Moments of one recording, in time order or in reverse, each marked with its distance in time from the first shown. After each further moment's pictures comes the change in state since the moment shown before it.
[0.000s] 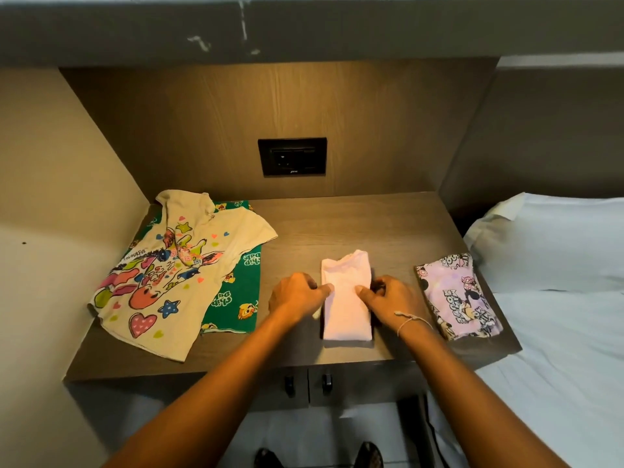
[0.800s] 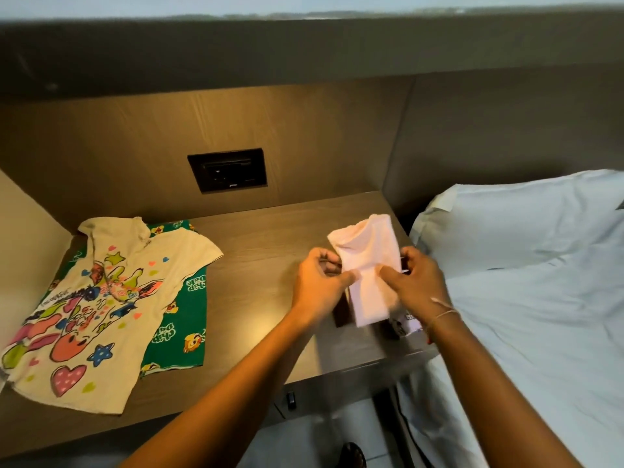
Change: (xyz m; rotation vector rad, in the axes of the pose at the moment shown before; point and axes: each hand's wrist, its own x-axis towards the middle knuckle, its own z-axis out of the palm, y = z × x) left_hand -0.027 0.113 0.037 -0.834 -0.085 0.270; right_hand -0.018 0.031 -0.107 0.427 0.263 0.092
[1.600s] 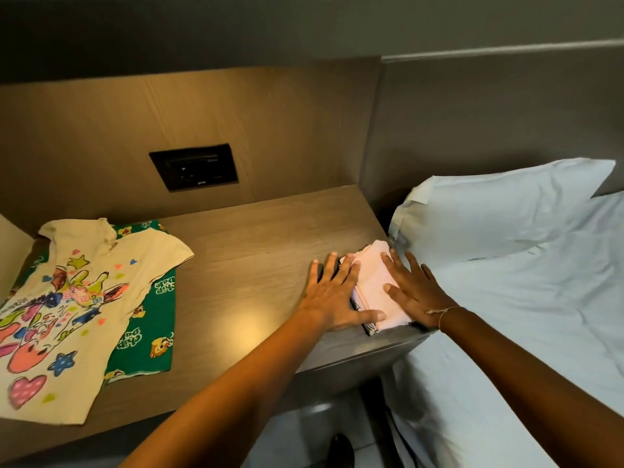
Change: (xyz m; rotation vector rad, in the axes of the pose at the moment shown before) left_hand 0.022 -0.049 0.067 1.318 -0.485 0.409; right_hand 0.057 0.121 -0.043 -0.832 -0.437 -0.306
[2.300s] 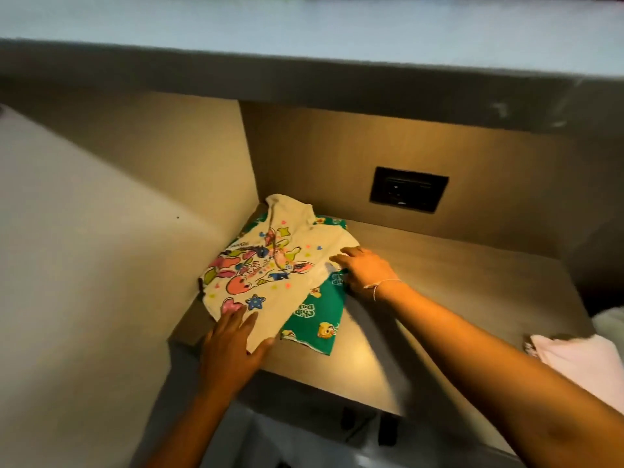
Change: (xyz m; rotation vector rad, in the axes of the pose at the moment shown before) left_hand -0.348 -0.243 0.014 -0.163 0.392 -0.976; right_hand 0.151 -0.394 0.009 -0.198 0.053 -0.711
